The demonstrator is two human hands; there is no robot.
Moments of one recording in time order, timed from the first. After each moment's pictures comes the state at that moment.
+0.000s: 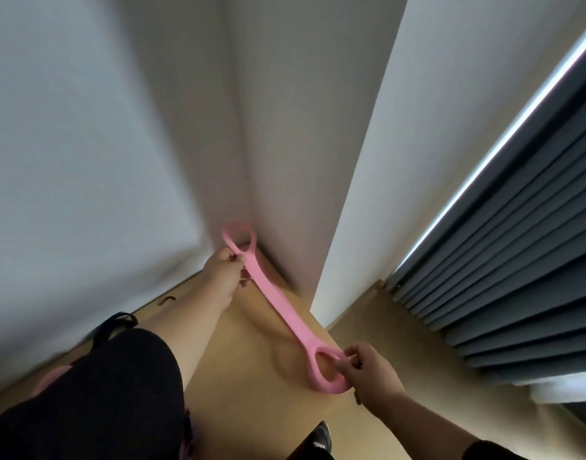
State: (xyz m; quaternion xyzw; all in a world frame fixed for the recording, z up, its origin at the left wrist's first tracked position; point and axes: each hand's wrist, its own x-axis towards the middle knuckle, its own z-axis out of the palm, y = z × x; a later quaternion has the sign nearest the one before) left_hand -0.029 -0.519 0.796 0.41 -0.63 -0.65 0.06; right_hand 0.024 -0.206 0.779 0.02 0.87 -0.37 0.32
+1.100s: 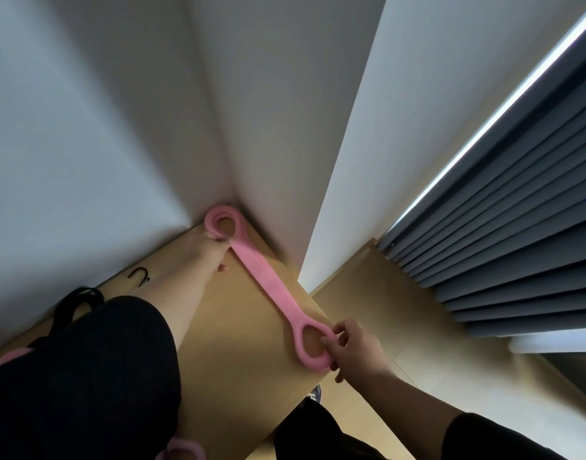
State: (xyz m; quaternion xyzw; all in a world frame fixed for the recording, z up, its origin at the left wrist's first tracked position) left_hand -0.050 -0.540 0.719 0.46 -0.75 -0.47 -0.04; right_hand 0.015 -0.209 0.748 0.04 0.86 -0.37 0.34
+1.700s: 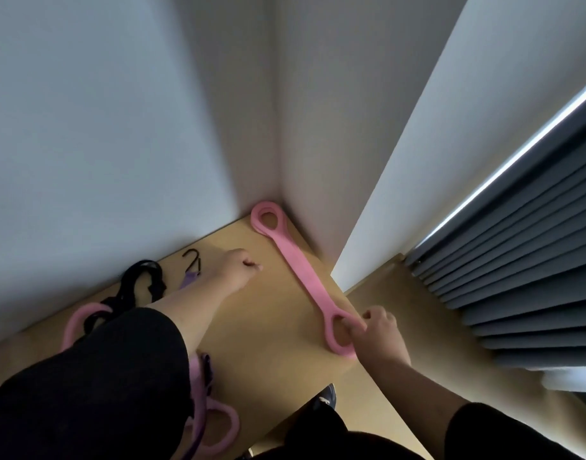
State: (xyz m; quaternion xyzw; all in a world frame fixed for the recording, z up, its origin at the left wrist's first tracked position) left_hand 0.037 -0.547 0.743 0.34 -0.85 -0.37 -0.14; right_hand 0.020 -0.233 0.765 0.02 0.93 -0.25 0.26
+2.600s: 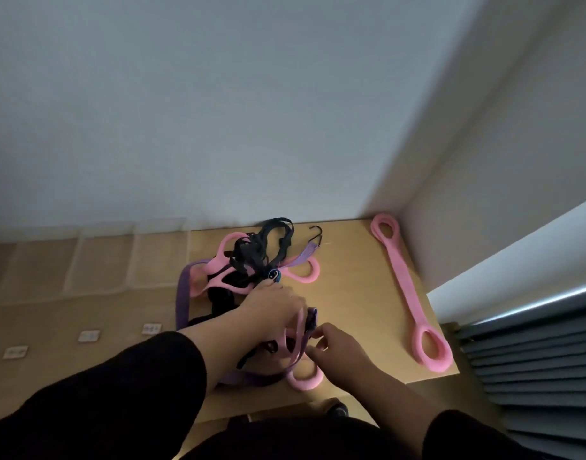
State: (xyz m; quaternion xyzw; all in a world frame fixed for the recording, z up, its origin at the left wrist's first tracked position) left_hand 0.276 -0.555 0.797 0.08 -0.97 -0.05 -0.21; right_hand 0.193 -0.384 0.790 -0.33 0.85 -0.13 0.39
